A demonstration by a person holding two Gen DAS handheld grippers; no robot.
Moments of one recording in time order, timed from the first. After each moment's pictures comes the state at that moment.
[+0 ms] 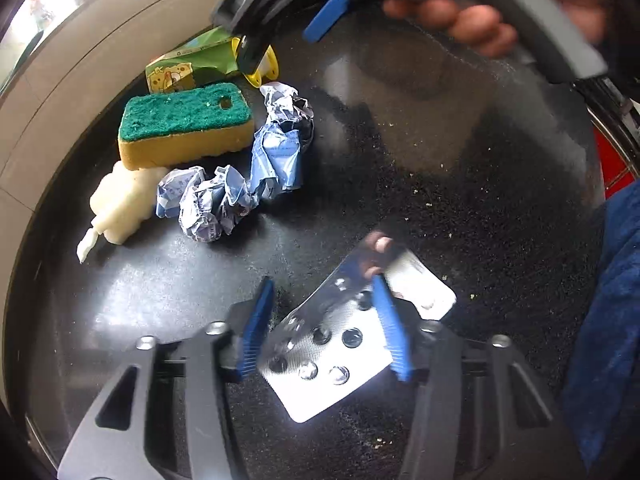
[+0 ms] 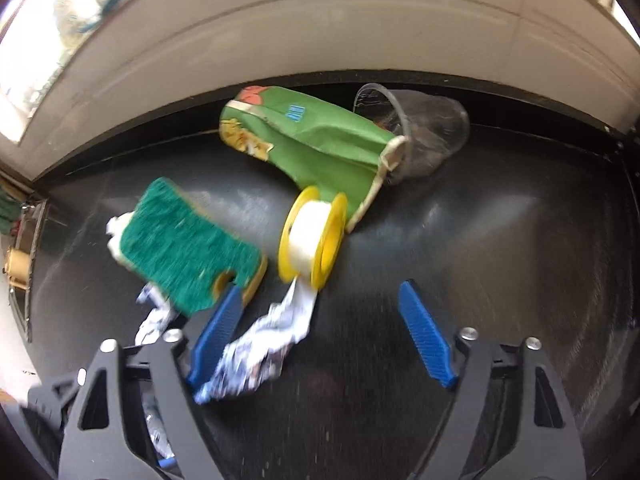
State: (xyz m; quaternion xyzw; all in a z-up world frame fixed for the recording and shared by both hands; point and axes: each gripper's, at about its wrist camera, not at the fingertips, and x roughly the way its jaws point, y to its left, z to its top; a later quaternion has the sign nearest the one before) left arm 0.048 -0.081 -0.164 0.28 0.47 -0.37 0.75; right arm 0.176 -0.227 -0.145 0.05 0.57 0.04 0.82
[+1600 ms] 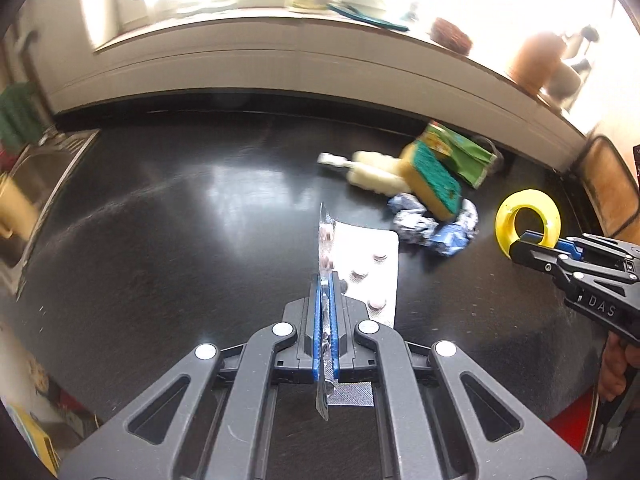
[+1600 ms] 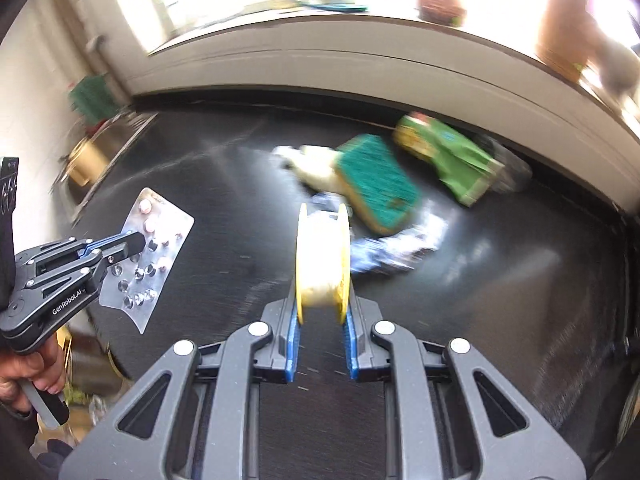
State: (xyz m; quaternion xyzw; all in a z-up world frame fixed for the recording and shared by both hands) left arm -0.011 0.055 -0.047 -0.05 0.48 0.00 0.88; right arm 0.036 -0.138 -0.047 -0.06 0.51 0.21 0.83
